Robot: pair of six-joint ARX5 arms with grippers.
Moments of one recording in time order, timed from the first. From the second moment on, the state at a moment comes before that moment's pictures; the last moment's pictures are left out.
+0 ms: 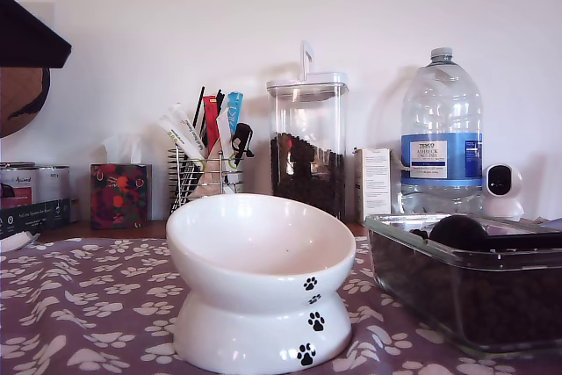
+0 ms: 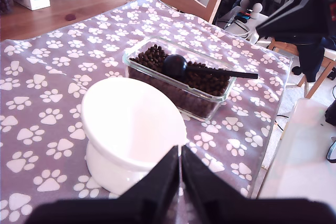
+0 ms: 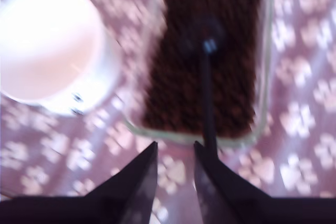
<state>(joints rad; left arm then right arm) -0.64 0.41 0.31 -0.26 0.41 -0.13 0.73 0.68 0.53 -0.76 0.14 0.42</state>
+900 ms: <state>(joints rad) -0.64 0.41 0.31 -0.26 0.41 -0.13 0.65 0.95 0.82 -1.08 0.13 0.31</state>
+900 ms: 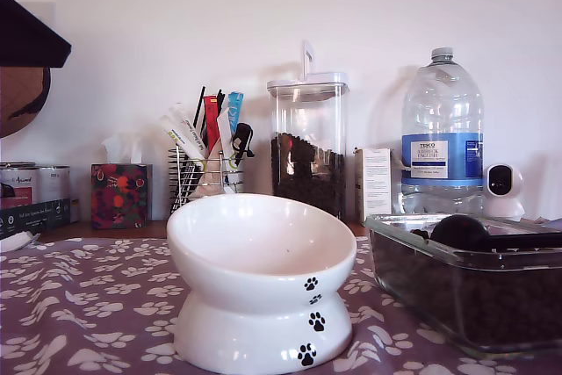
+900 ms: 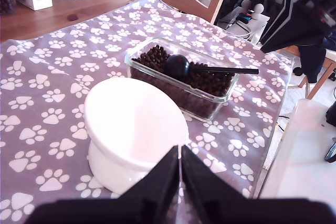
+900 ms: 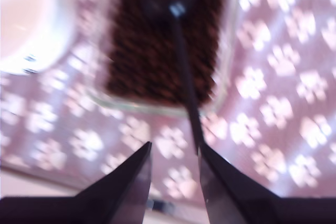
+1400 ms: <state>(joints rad) -0.64 0.41 0.31 -0.26 0.41 -0.13 0.59 1.18 0.81 -1.07 0.14 0.20</state>
